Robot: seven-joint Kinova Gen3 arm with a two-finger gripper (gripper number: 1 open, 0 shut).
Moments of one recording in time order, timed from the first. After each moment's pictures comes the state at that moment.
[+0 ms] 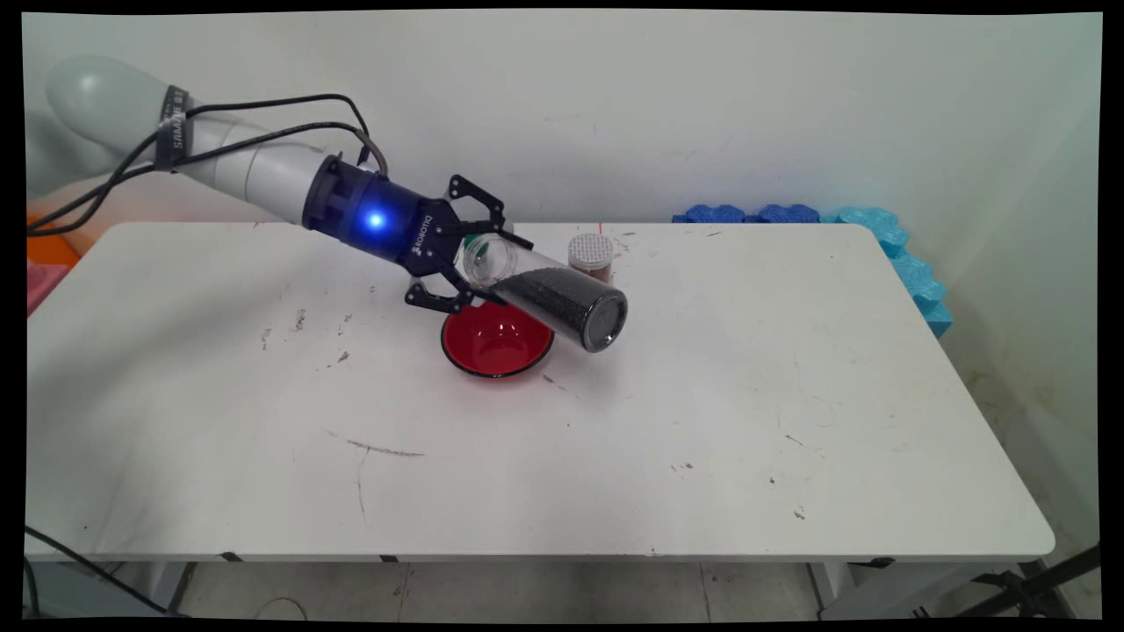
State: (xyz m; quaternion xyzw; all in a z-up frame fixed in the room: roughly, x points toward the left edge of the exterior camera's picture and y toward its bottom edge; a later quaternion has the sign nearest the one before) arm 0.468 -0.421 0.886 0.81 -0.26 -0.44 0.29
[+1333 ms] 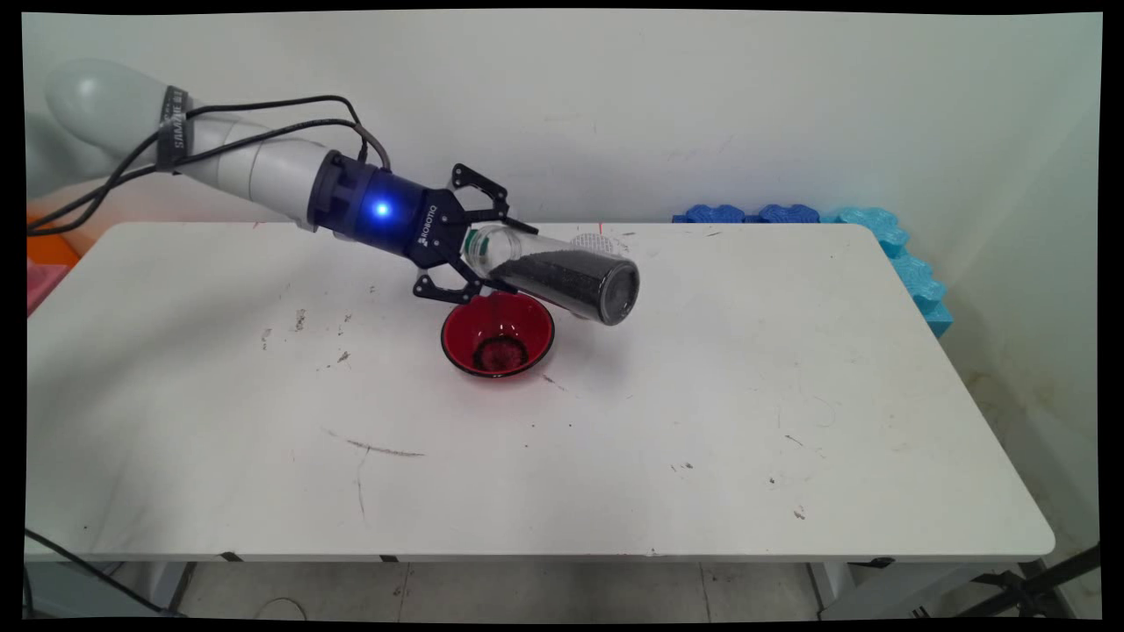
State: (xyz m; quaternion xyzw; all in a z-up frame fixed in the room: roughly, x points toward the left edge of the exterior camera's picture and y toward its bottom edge) arm 0.466 -0.422 0.887 0.82 -0.21 -0.46 0.28
